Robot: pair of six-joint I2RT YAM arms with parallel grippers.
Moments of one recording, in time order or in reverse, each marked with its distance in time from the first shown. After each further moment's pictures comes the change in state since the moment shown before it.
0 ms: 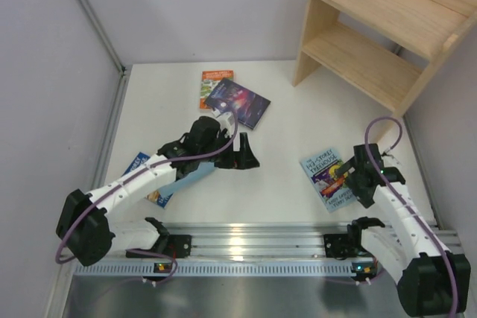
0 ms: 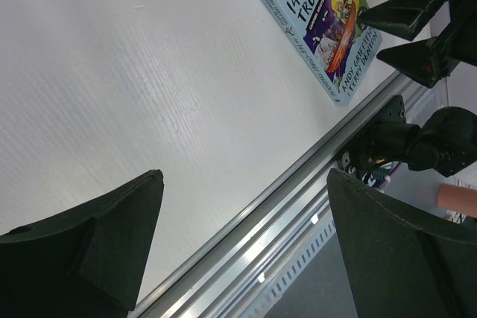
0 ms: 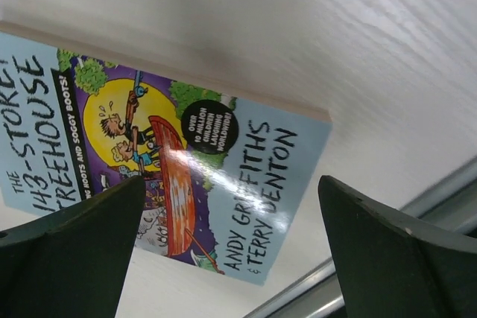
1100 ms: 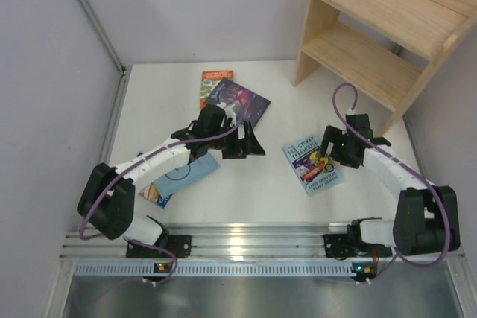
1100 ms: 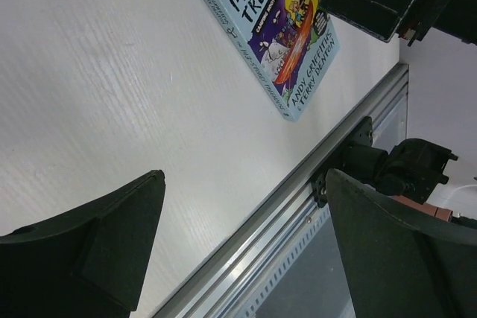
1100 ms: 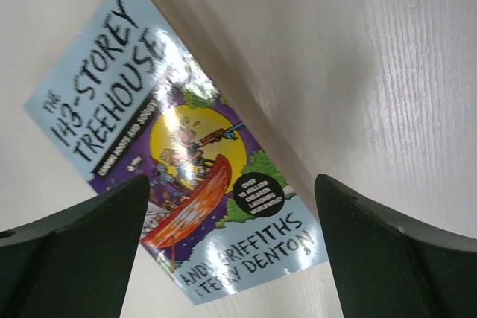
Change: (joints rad) left arm 0.093 0.202 0.075 0.111 0.132 -0.072; right arm 0.020 0.404 0.182 0.419 -0.366 -0.558
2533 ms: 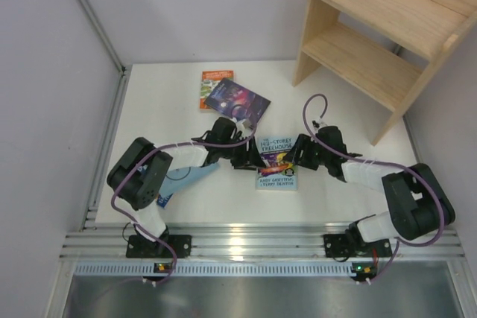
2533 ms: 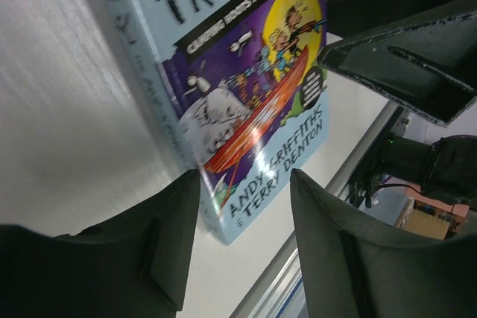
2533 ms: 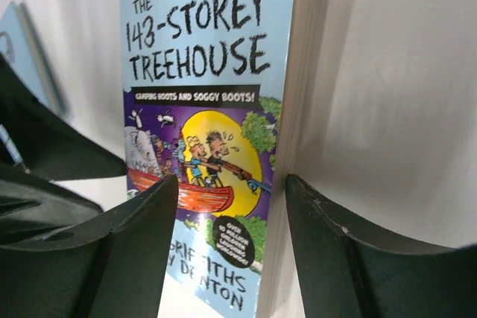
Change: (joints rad) left arm -0.011 0.311 -0.071 0.285 0.098 0.008; right arm 0.258 0.159 -0.201 0.593 -0.210 0.195
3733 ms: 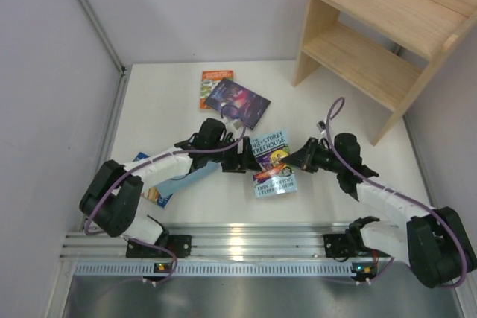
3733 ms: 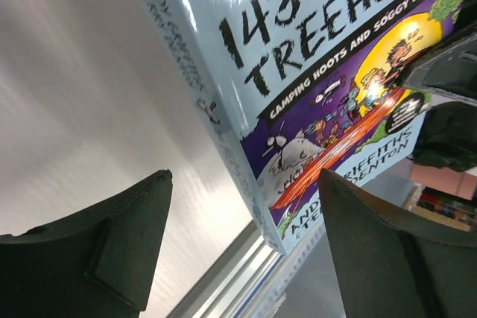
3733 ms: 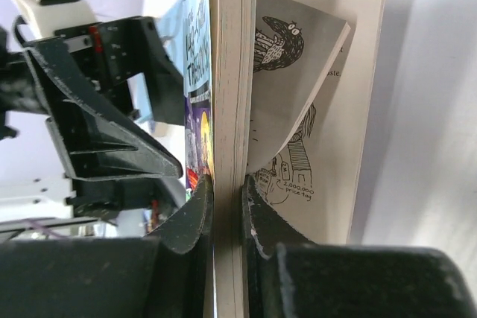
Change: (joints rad) left arm 0.000 -0.235 -0.068 -0.179 -0.029 0.047; right arm -0.013 -0.299 -0.147 0.148 -0.309 0.177
